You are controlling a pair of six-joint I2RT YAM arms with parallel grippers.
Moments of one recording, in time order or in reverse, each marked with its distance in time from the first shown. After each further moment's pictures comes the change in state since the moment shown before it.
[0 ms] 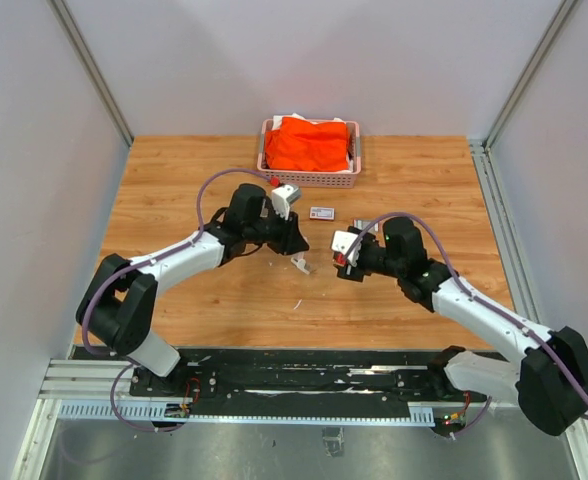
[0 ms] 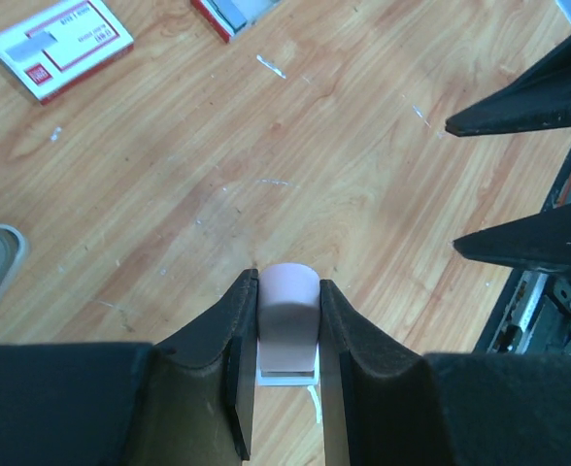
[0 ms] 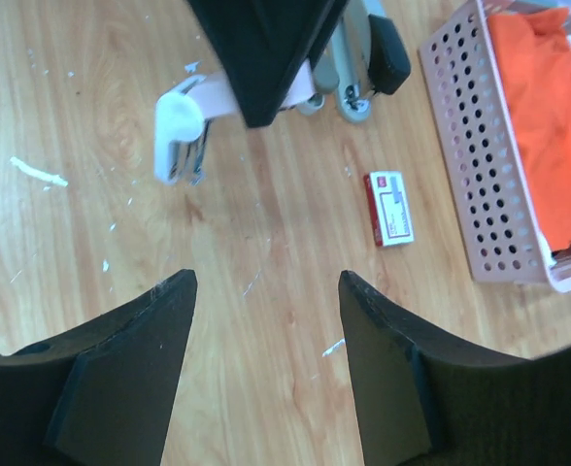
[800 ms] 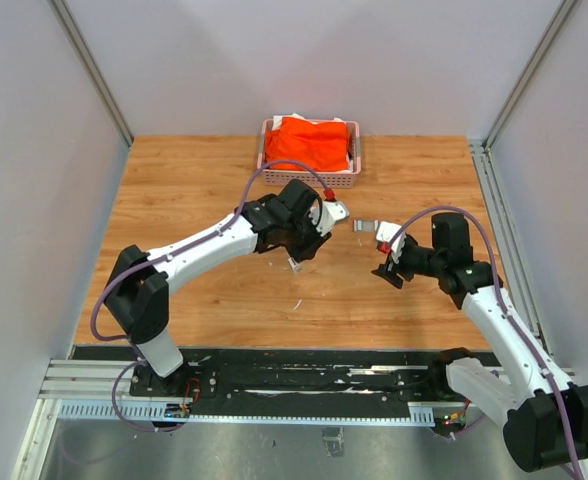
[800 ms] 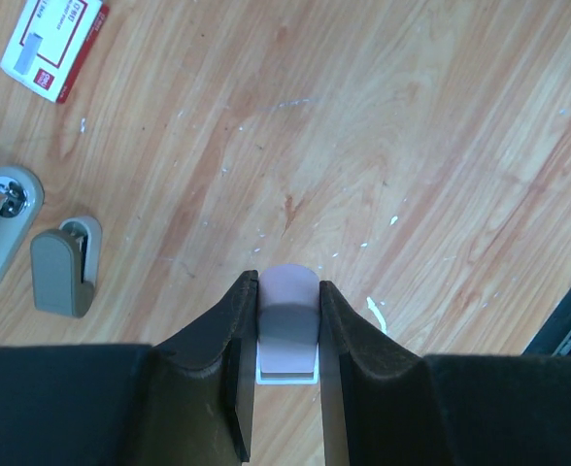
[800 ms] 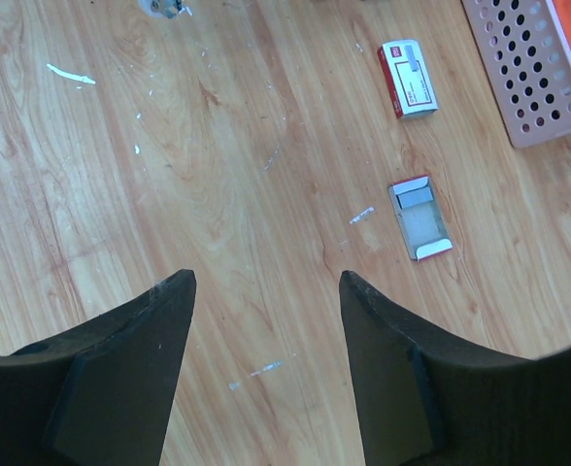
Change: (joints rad) left arm -0.230 0.124 0.429 -0.635 -0.337 0.419; right arm -0.375 -0.188 0.061 -0.491 -0.270 -0.072
